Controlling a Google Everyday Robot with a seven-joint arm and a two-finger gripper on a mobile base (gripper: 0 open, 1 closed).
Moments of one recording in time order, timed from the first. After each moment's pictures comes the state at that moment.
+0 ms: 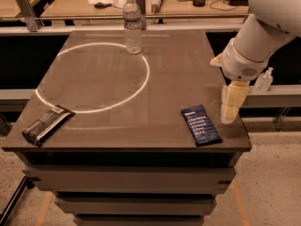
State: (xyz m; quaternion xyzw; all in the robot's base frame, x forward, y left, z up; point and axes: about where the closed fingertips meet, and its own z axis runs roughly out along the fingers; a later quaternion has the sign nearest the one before) arm 0.543 -0.185 0.864 -0.69 0.71 0.00 0.14
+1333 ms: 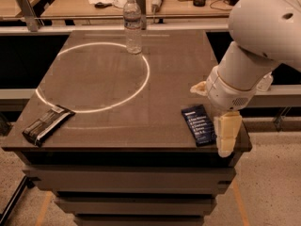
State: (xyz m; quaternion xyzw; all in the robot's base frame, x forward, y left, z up) arm 0.465 -0.144 0.836 -0.77 0.63 0.03 0.09
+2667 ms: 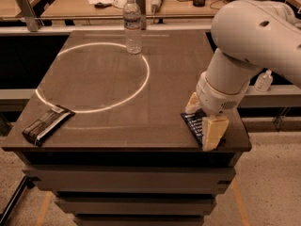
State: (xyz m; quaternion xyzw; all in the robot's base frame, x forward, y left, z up) arm 0.461 -0.129 0.820 -0.78 0.63 0.03 0.07
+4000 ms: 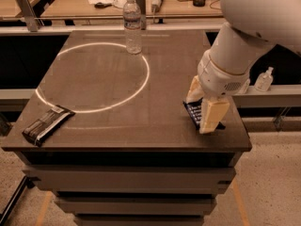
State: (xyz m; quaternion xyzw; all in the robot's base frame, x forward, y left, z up) arm 0.475 -0.121 0.868 -0.77 0.63 0.02 0.11
